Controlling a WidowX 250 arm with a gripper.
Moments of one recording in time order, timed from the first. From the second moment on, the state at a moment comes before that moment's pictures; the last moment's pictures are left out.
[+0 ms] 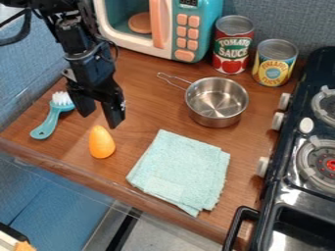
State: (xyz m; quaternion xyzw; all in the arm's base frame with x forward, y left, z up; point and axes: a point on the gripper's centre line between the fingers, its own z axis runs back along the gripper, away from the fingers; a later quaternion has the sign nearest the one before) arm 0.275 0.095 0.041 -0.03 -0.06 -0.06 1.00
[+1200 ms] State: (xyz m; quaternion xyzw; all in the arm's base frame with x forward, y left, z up) arm 0.377 -0.078 0.024 -0.02 -0.05 -0.22 0.97
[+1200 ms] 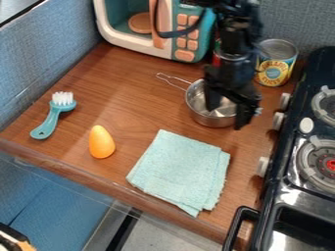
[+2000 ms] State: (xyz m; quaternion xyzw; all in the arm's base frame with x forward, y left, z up) arm 0.388 -0.084 -0.005 -0.01 -0.04 -0.22 0.97
